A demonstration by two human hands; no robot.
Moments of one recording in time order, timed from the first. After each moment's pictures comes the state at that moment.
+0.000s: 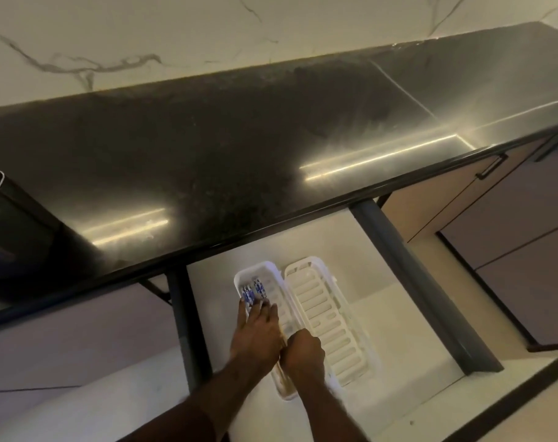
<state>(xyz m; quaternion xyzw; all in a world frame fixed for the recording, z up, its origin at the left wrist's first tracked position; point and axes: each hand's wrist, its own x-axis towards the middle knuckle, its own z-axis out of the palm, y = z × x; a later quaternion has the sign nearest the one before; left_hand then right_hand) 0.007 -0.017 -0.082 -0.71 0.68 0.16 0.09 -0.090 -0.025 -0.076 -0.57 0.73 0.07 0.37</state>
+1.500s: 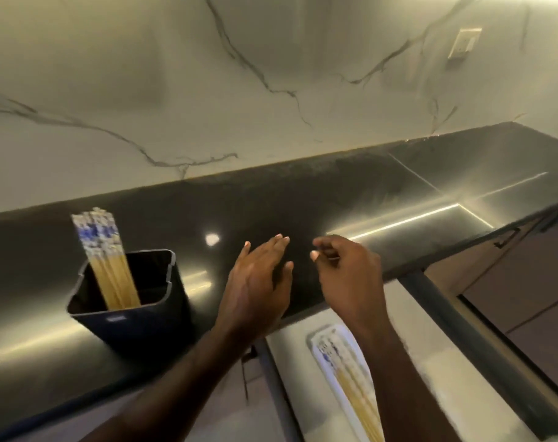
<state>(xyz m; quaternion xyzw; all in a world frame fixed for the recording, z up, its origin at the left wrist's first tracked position) 0.208 -0.015 0.183 -0.65 0.65 0.04 -0.39 0.069 -0.052 0.219 -0.70 0.59 -0.33 0.24</state>
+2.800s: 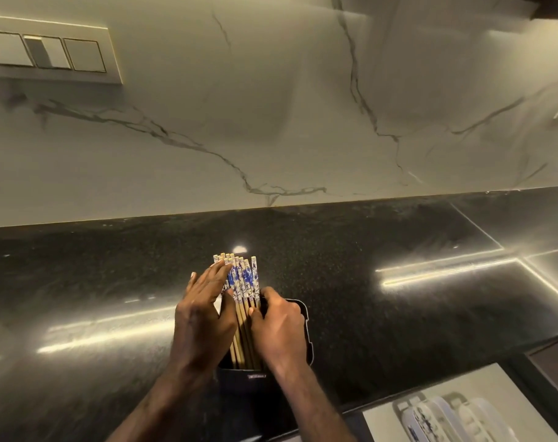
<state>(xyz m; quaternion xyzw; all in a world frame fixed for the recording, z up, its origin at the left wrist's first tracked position) 0.486 0.040 0.164 -0.73 0.51 -0.01 -0.46 0.381 -0.018 0.155 -0.78 0.50 -0.24 0.28</state>
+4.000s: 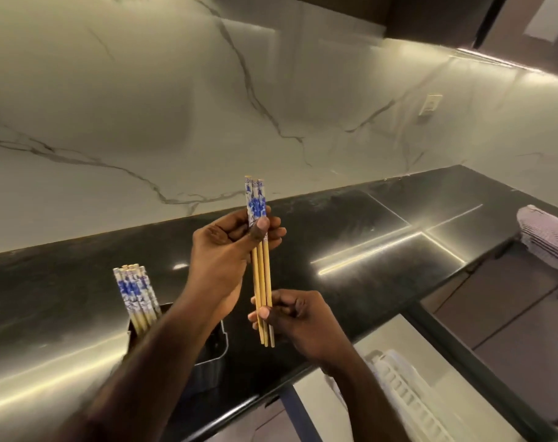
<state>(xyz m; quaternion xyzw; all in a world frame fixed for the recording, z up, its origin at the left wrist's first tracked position) 0.365 -0.020 0.280 -0.35 0.37 0.49 -0.71 0.208 -0.027 0.212 -0.69 0.38 -0.31 0.54</state>
